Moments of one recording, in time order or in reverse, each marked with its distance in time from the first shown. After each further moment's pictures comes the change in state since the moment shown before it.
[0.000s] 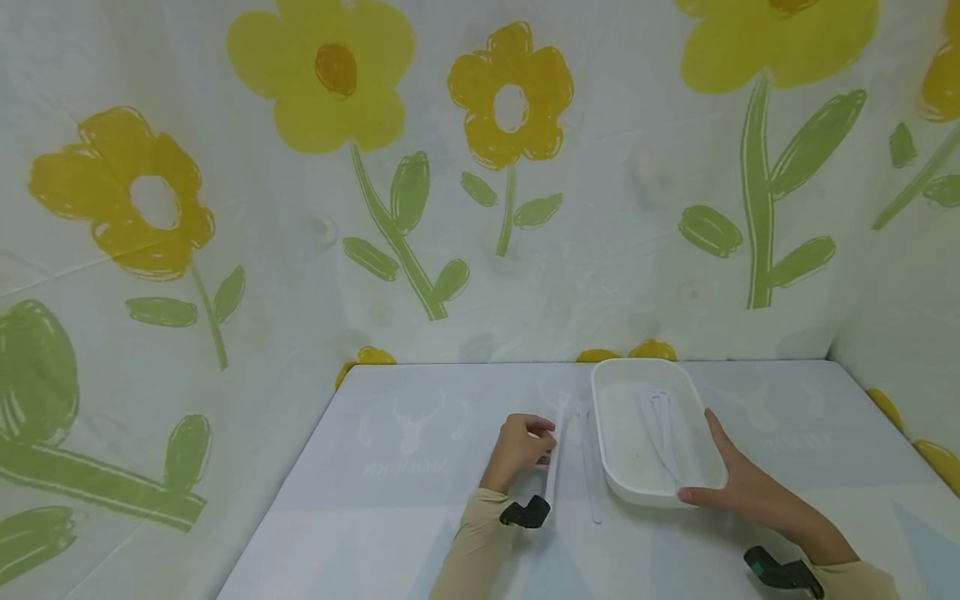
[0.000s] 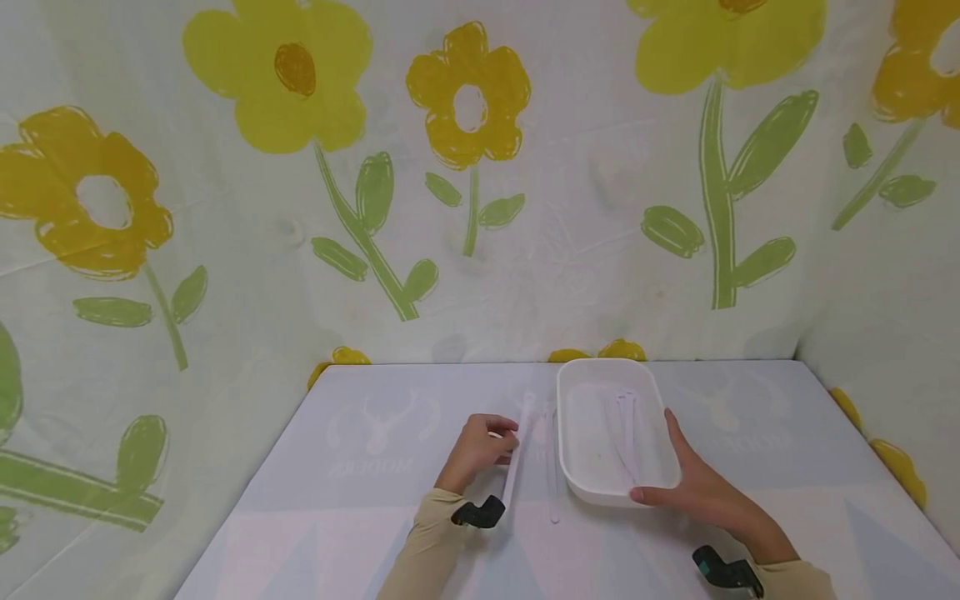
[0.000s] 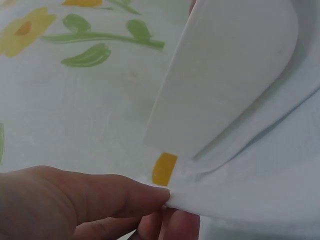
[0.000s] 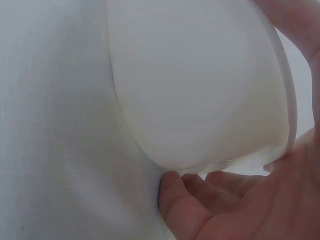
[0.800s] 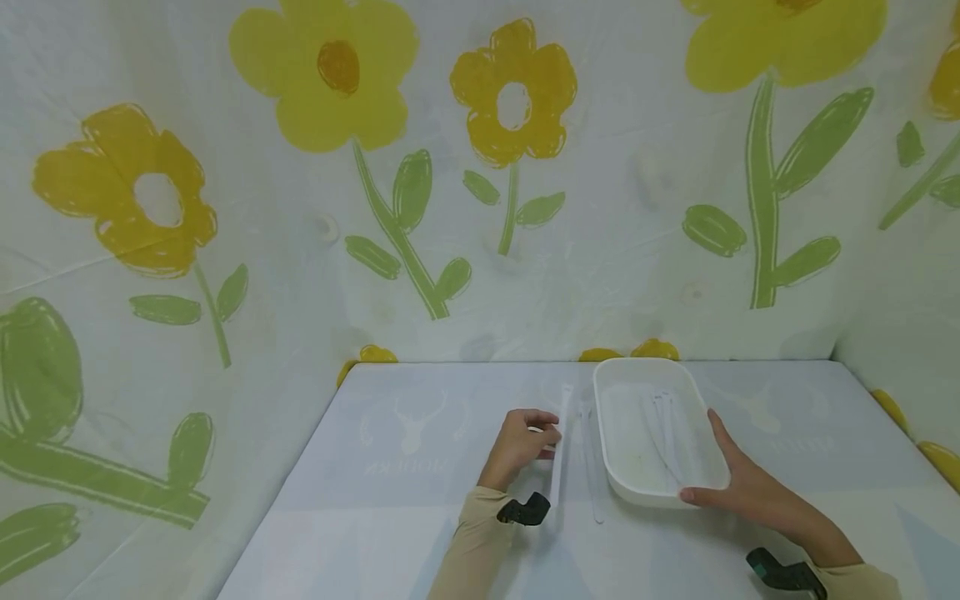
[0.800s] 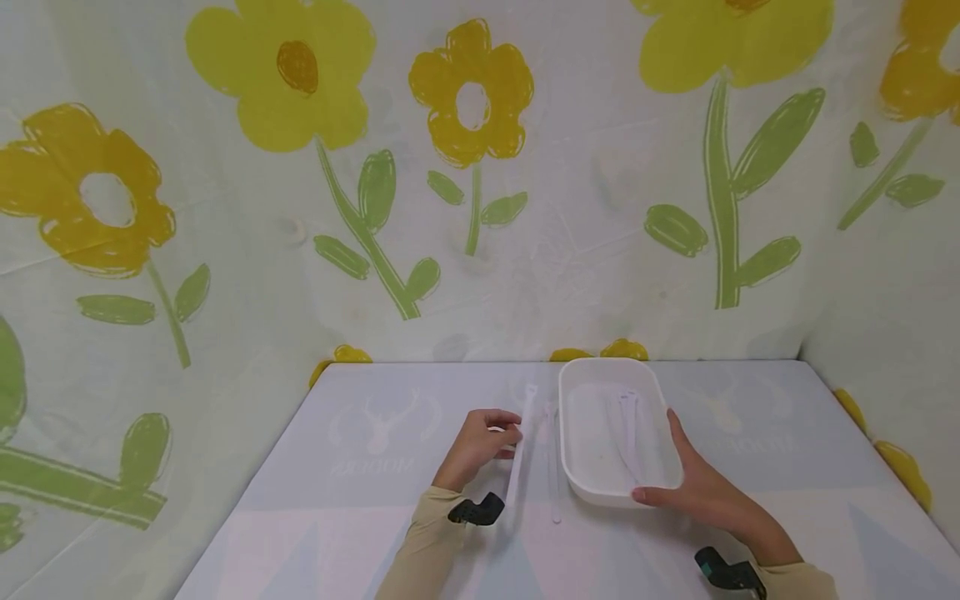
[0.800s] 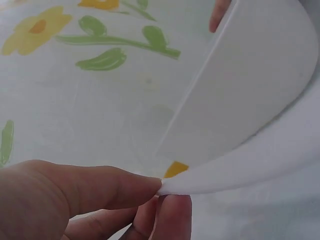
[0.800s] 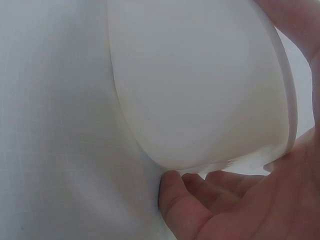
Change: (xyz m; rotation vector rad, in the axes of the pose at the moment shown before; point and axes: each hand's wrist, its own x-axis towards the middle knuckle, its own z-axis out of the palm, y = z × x) left_hand -0.001 0.004 -0.006 -0.194 -0.052 0.004; right_hand -0.003 -0.002 -0.001 -0.004 -0.005 -0.009
